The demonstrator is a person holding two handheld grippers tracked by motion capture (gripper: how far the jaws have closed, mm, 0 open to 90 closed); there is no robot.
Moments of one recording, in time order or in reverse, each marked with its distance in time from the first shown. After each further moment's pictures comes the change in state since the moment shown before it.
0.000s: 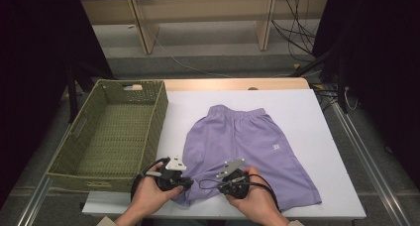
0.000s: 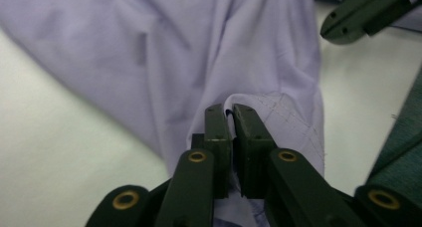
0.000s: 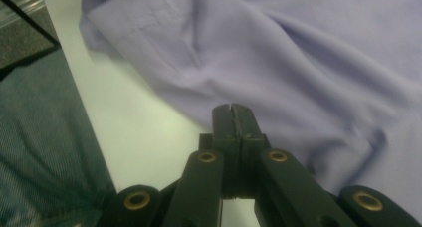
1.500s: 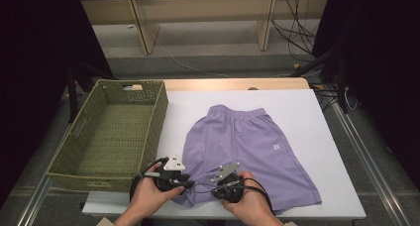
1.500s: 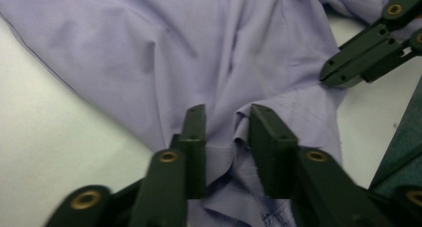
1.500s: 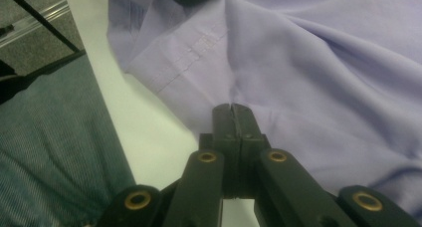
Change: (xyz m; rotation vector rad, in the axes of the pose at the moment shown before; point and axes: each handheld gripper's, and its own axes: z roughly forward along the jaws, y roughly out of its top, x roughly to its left) left arm 0.004 -0.002 -0.004 -0.053 0.028 -0.033; right arm 0.013 0.002 0.011 -0.014 0.049 0.020
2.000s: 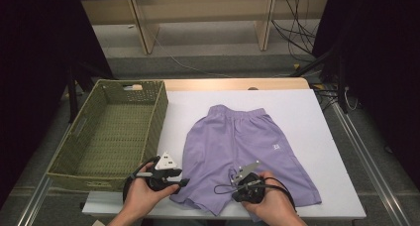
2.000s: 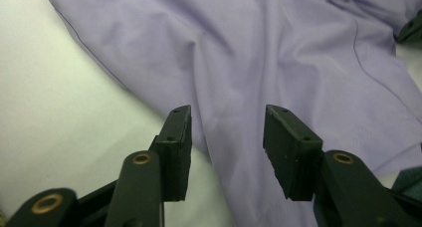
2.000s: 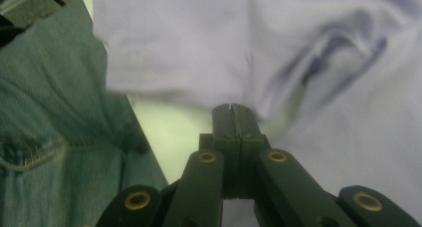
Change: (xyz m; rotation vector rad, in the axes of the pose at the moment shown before) left arm 0.005 -0.009 -0.011 -0.006 0.075 0.001; right arm -0.021 -0.029 -0.037 0.127 0.016 0.021
